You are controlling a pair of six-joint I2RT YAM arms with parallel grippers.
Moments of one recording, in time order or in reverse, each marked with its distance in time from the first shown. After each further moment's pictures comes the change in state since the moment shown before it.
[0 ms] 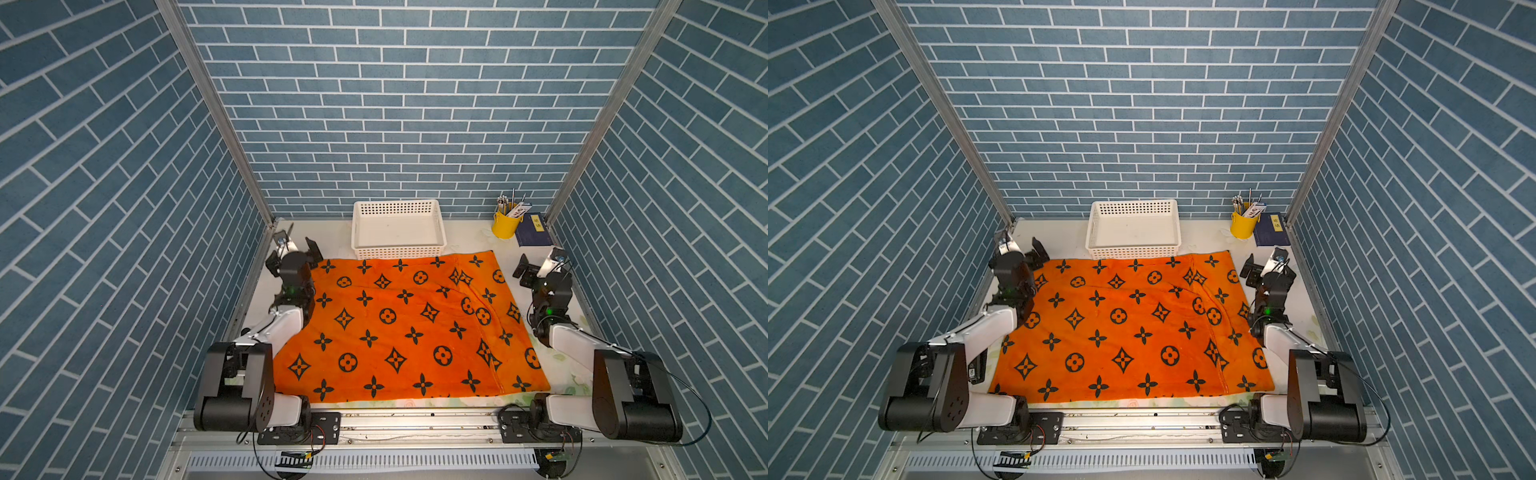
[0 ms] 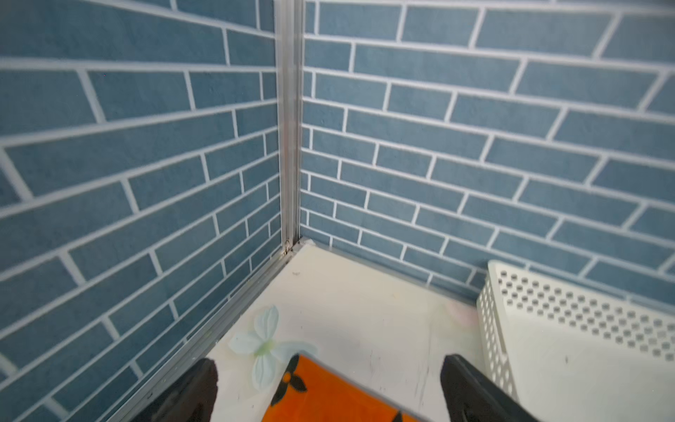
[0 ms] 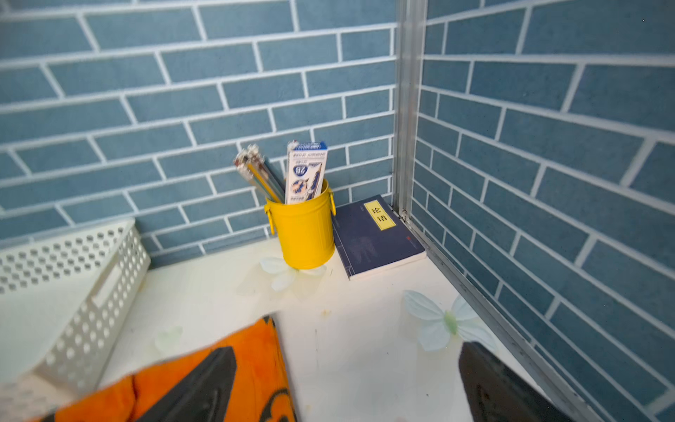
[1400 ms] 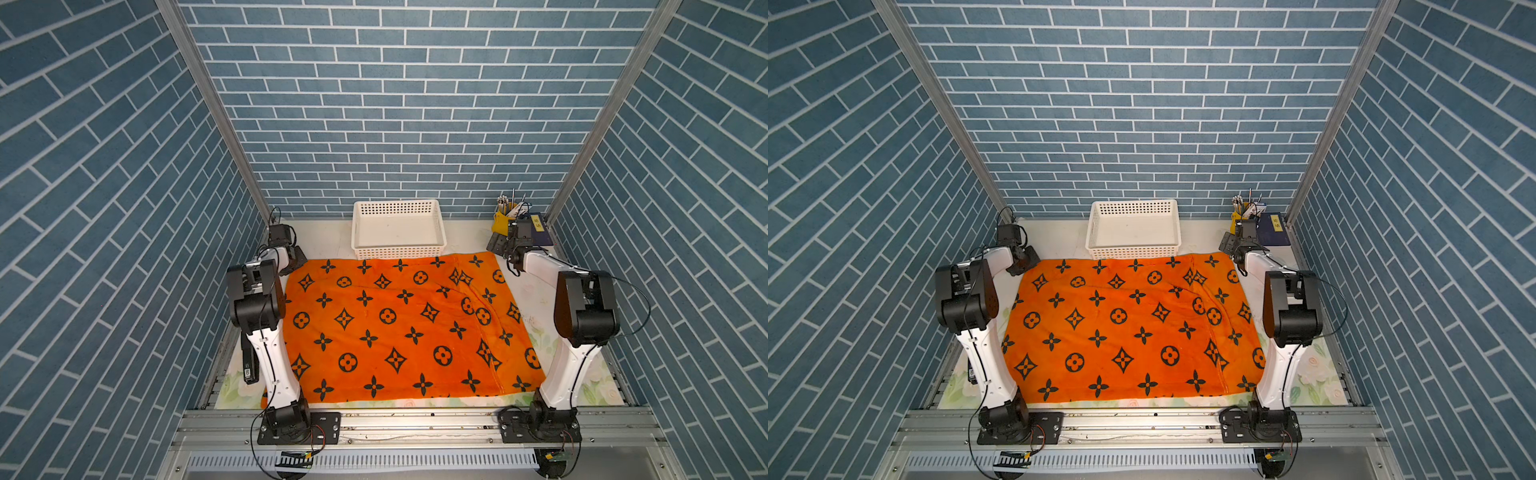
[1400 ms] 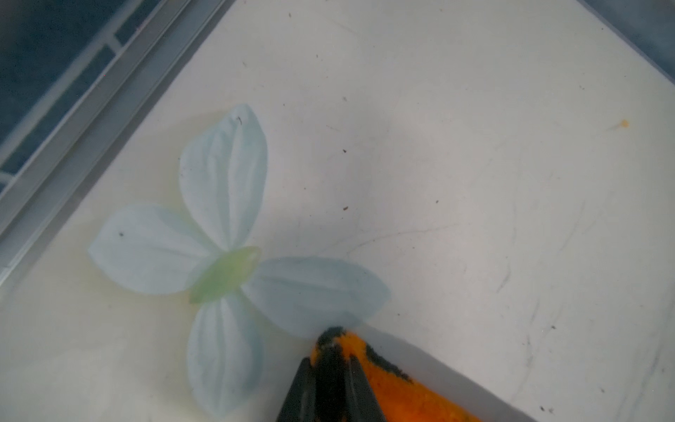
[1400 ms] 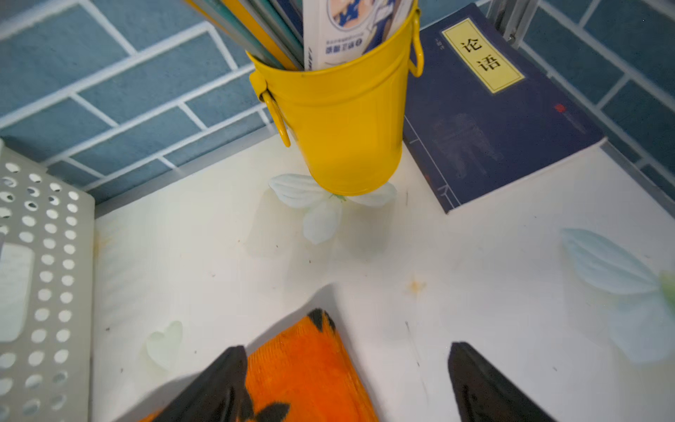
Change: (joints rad) left arm 0.250 0.771 0.730 -0.787 0.427 -0.156; right arm 0.102 0.676 0.856 -0.755 -0.051 0.183
